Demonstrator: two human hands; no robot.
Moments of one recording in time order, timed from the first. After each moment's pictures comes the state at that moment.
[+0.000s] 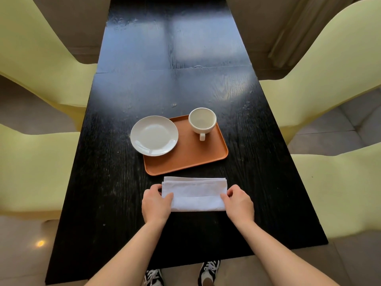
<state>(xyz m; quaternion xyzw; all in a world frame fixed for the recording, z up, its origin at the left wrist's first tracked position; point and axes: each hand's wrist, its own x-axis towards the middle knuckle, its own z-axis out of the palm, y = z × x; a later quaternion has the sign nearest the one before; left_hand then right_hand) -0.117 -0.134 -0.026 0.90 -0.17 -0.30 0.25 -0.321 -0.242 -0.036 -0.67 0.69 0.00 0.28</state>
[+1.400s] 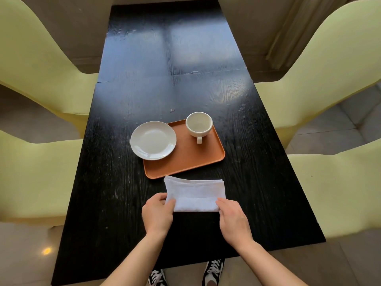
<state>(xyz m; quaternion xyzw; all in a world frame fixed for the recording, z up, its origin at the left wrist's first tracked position) -0.139 -0.119 0.003 0.87 -0.15 -0.31 0.36 -0.344 -0.194 -0.025 -0.81 0.51 -0.05 0.28</state>
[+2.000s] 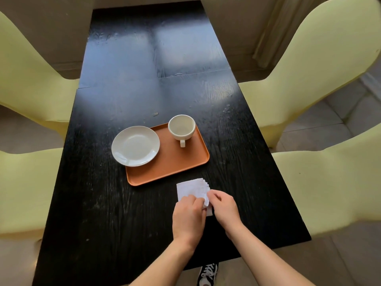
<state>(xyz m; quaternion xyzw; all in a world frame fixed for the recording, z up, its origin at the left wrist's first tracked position) -0.240 -0.169 0.012 0.79 -0.56 -0.14 0.19 -0.341 -0.243 -0.013 -0.53 0.63 -0.14 0.55</state>
